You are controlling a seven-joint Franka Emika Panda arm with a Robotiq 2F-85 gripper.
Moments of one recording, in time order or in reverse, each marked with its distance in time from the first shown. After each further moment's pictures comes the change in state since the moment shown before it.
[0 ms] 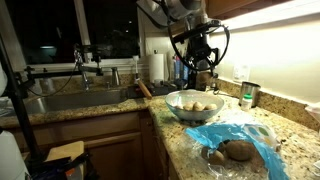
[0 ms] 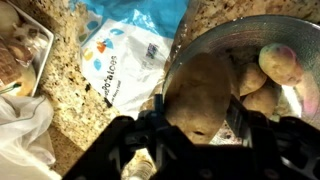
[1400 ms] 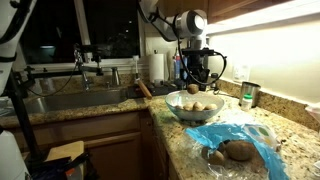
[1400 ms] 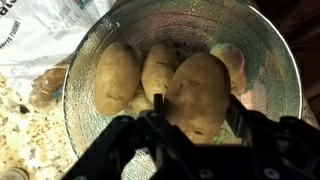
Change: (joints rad) arm 0.015 0.334 0.093 0.344 0.103 -0.247 -0.357
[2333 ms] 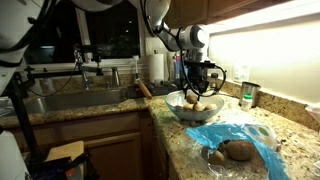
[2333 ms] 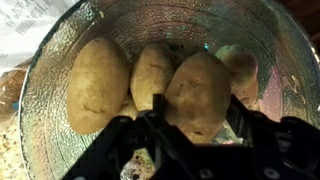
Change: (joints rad) arm 0.000 0.120 0.004 0.068 0.006 -0.032 -0.033
